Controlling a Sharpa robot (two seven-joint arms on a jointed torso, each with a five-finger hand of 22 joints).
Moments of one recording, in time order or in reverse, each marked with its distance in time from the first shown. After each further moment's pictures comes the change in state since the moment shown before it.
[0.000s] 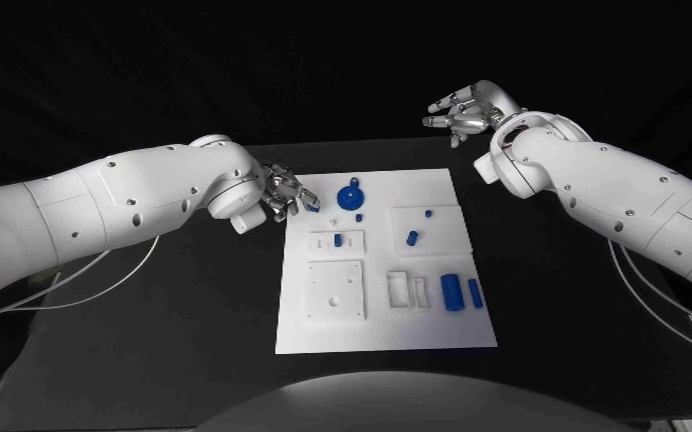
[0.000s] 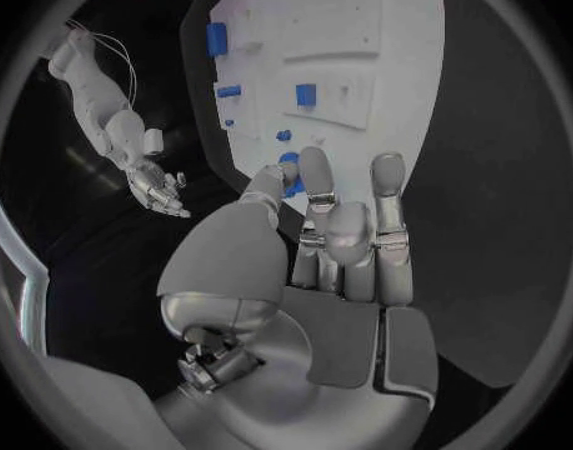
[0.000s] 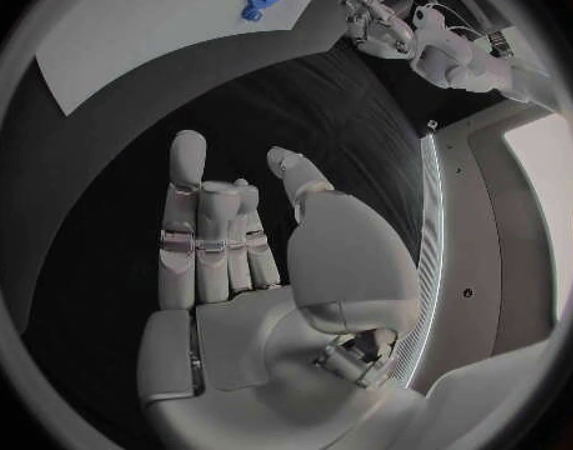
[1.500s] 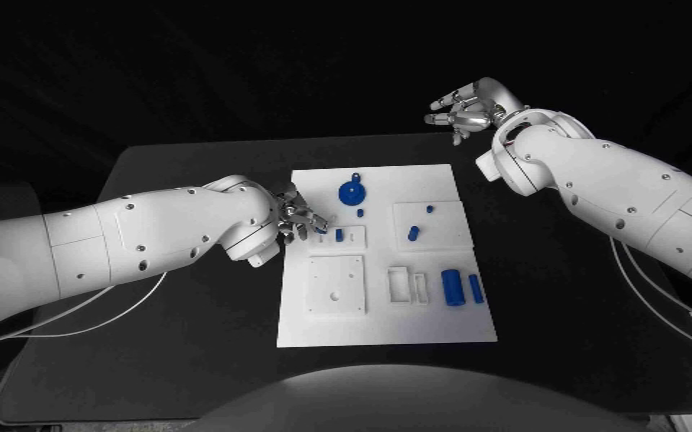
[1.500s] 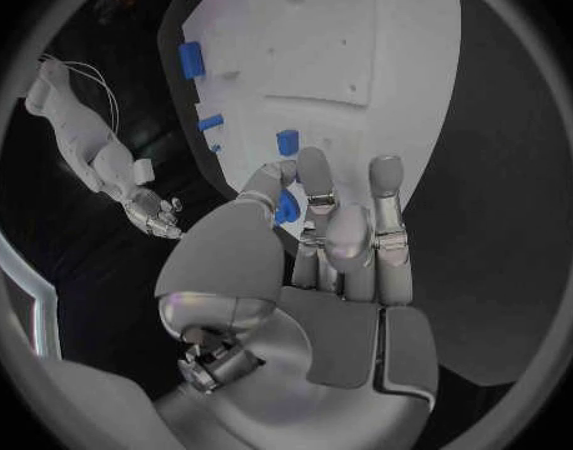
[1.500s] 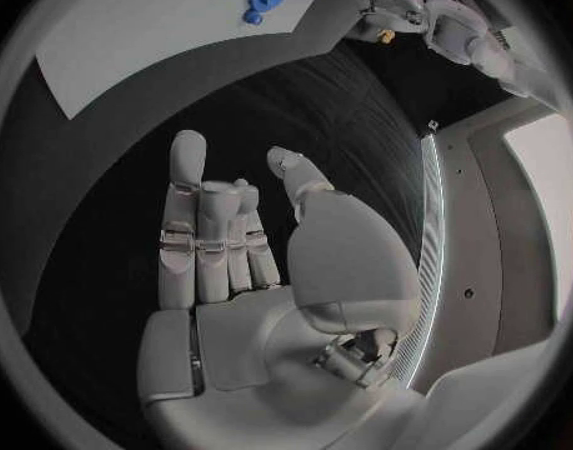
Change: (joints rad) left arm -0.081 -0.010 -0.035 0.133 -0.120 -0.215 -0.048; left_hand -0.026 -0.018 0.031 -0.038 0.043 0.009 0.006 -0.002 0.059 0.004 -0.003 0.022 -0.007 0.022 0.000 0.004 0.049 0.016 0.003 0.004 0.027 0.000; right arm -0.008 -0.002 0.000 -0.002 0.000 0.001 0.000; right_hand 0.000 0.000 0.000 0.000 0.007 0.000 0.000 0.000 0.000 0.000 0.000 0.000 -0.001 0.000 0.000 0.000 -0.001 0.000 0.000 0.000 0.000 -0.002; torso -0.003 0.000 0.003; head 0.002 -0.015
